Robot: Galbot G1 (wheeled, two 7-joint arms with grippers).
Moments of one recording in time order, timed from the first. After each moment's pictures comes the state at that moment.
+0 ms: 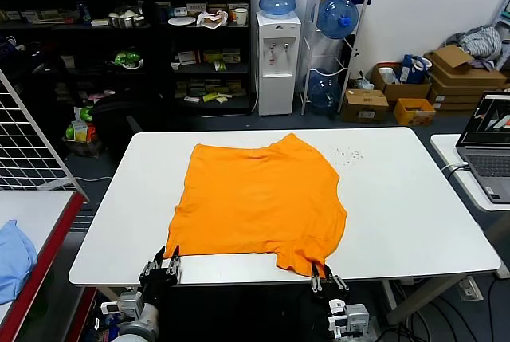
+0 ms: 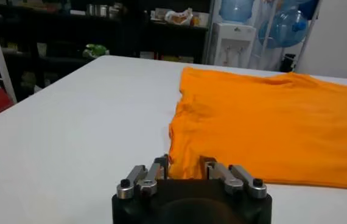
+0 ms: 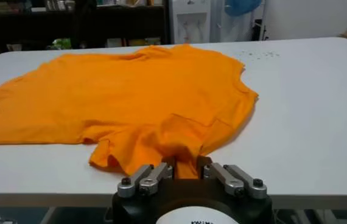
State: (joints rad) left arm 1.54 -1.12 -0.30 -1.89 -0.49 0.10 -0.32; right arm -1.70 1.46 0.38 2.02 0.12 -0.27 0.13
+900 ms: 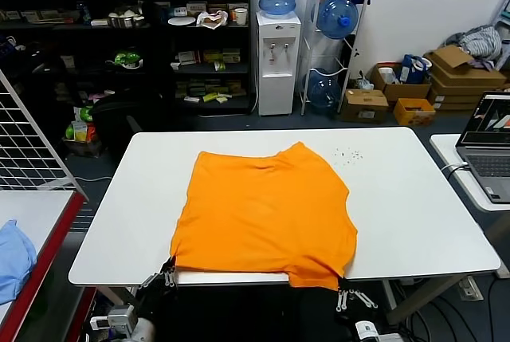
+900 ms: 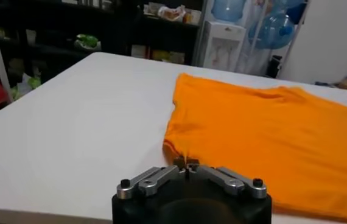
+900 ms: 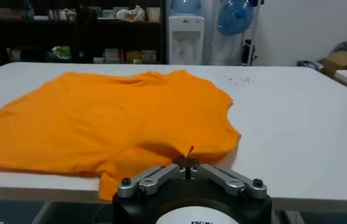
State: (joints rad) left arm 1.68 -1.04 -0.30 -2.10 -0.59 0.12 -0.38; right arm -1.97 1.34 0.43 2.30 0.17 -0.23 0.19
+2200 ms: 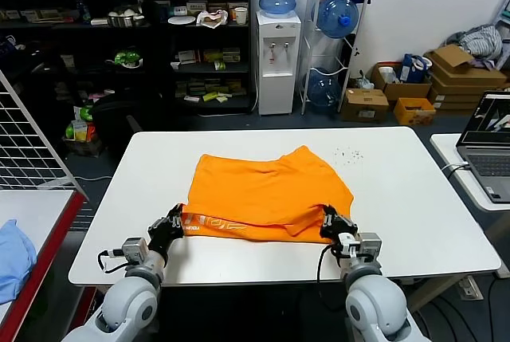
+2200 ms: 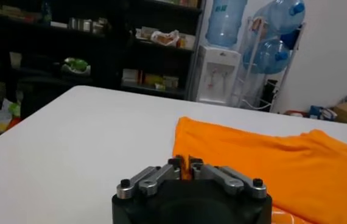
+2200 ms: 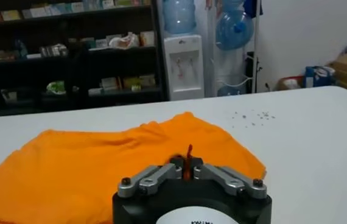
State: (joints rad) left arm 1.20 -0.97 -0.14 -1.85 -0.75 0.14 -0.40; right arm -1.29 1.25 0.34 1.98 0.46 -0.42 0.29
